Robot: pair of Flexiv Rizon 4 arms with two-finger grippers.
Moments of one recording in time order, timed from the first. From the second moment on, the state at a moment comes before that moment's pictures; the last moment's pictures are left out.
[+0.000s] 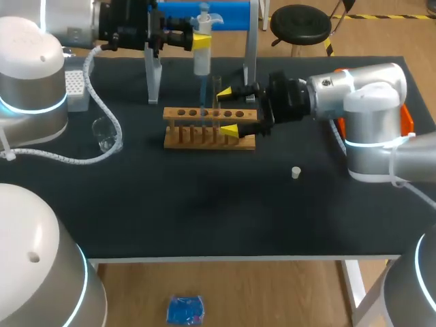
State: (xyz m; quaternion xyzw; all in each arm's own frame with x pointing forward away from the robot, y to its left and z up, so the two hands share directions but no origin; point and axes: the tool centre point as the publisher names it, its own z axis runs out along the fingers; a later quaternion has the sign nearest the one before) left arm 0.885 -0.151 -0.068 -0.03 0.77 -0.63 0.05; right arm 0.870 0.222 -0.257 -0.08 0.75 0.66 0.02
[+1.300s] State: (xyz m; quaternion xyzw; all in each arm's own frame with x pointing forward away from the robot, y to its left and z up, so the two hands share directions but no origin) left arm 0.927 0.074 -0.099 -0.02 0.77 -0.63 0.07; right arm 0.869 0.222 -0.257 -0.08 0.75 0.66 0.02
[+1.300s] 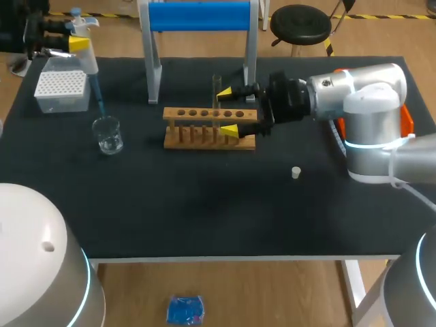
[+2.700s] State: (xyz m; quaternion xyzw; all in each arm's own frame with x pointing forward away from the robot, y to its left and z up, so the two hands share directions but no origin) left arm 0.928 0.075 -0.099 -0.02 0.78 -0.63 0.07; right arm 0.824 0.331 -0.271 0.02 0.80 0.60 0.05
